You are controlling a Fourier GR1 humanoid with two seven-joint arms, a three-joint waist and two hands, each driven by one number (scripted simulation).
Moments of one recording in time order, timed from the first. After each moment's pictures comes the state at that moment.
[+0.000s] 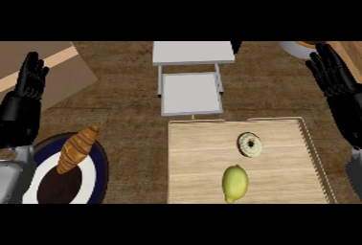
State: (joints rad) left arm -0.23 0.44 -0.01 -1.52 0.11 0.25 -0.08; right arm -0.26 -0.47 0.03 -1.70 -0.24 0.01 0.04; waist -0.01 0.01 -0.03
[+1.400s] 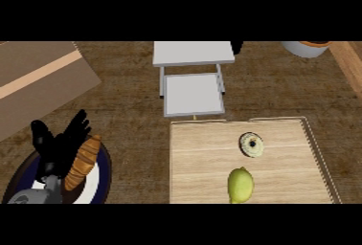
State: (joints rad) left arm -0.05 0.31 -0.06 -1.38 0.27 0.13 0.25; right arm 0.54 -0.47 0.06 -2.36 0.30 -0.31 0.58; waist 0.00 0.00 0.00
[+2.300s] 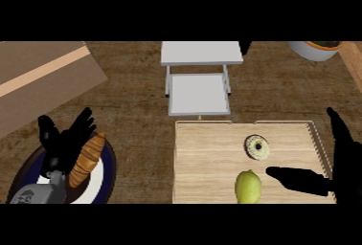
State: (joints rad) left arm -0.09 0.30 -0.06 -1.35 0.26 0.09 0.26; right arm -0.03 -0.40 0.28 -2.12 0.68 -0.15 1.20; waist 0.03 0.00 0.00
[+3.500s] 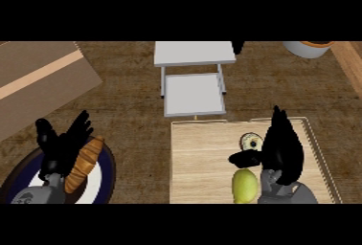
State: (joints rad) left arm -0.07 0.28 -0.03 -1.33 0.24 0.08 0.25; right arm -0.16 -0.03 0.30 -1.75 1.02 0.00 1.20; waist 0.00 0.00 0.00
